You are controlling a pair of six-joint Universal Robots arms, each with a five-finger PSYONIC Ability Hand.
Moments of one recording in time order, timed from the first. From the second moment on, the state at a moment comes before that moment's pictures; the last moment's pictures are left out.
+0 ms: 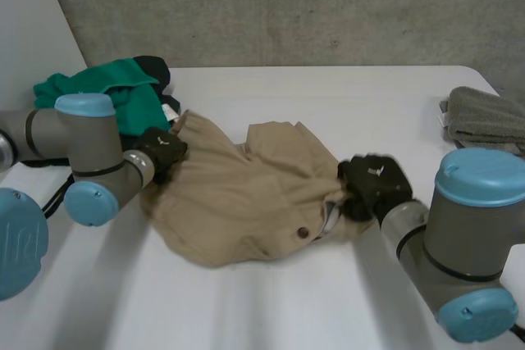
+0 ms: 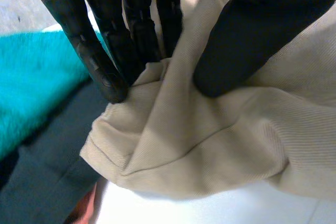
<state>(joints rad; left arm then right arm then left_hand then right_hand) 4.41 -2.53 -0.93 3.02 -1.45 3.84 2.05 -1.15 1.70 -0.27 1.56 2.97 0.87 1.14 1.13 1.17 0.95 1.07 1.18 1.17 1.17 0.99</state>
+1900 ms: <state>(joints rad) 4.20 -1.64 -1.36 3.25 -1.55 3.41 1.87 -1.50 1.16 0.26 1.45 2.55 1.16 1.19 1.19 1.20 0.98 1.12 1.18 1.19 1.20 1.01</state>
